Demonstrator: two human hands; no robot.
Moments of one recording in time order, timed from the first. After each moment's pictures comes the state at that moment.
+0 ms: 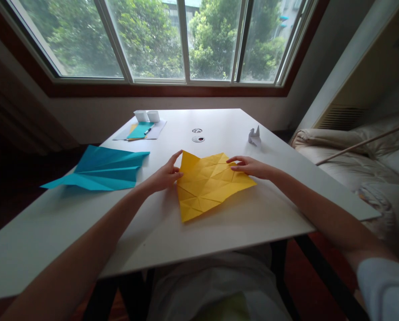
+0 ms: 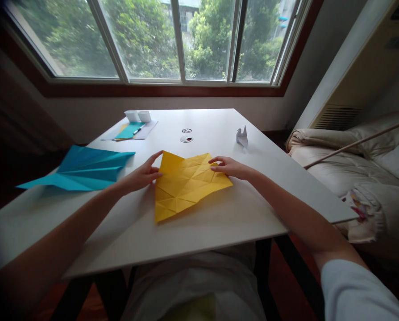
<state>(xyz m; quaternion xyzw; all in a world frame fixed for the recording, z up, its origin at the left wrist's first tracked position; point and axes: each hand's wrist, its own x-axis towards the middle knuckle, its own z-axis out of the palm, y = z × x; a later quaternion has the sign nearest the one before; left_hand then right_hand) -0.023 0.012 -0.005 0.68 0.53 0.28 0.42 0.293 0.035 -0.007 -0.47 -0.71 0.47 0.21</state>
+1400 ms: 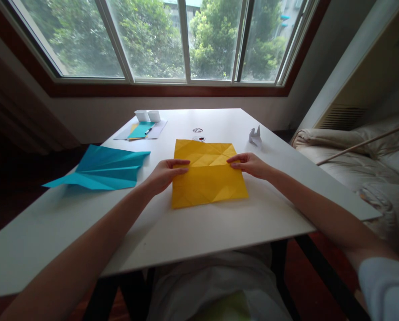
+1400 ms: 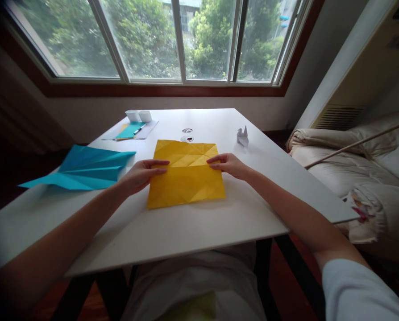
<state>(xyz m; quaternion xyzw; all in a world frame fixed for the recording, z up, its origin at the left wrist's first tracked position) -0.010 0.009 -0.001 0.50 0.51 0.42 0.56 0.288 0.044 -0.019 -0.42 -0.62 0.57 0.34</state>
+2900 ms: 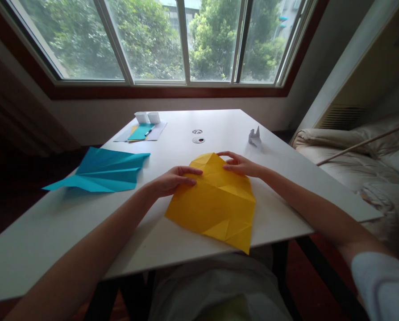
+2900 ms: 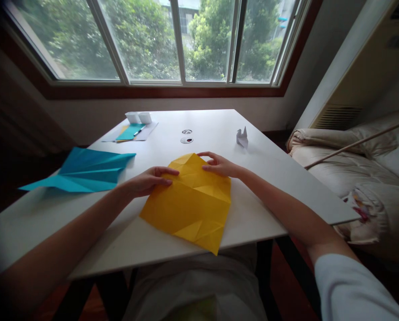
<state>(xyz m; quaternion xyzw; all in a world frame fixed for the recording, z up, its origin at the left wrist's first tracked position) -0.007 0.008 -0.002 0.50 0.35 0.26 0.75 0.269 0.048 -0.014 -0.33 -0.69 0.59 0.26</state>
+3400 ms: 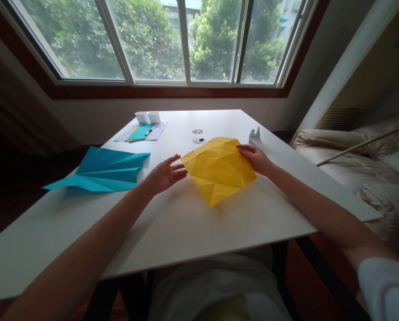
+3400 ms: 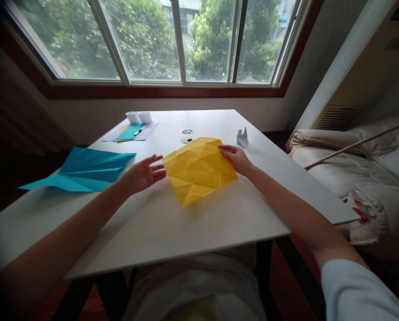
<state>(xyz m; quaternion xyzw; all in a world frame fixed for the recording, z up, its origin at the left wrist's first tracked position) -0.014 0.019 0.001 0.33 0.43 0.45 0.71 0.299 0.064 -0.021 -0.38 -0.48 0.59 0.53</state>
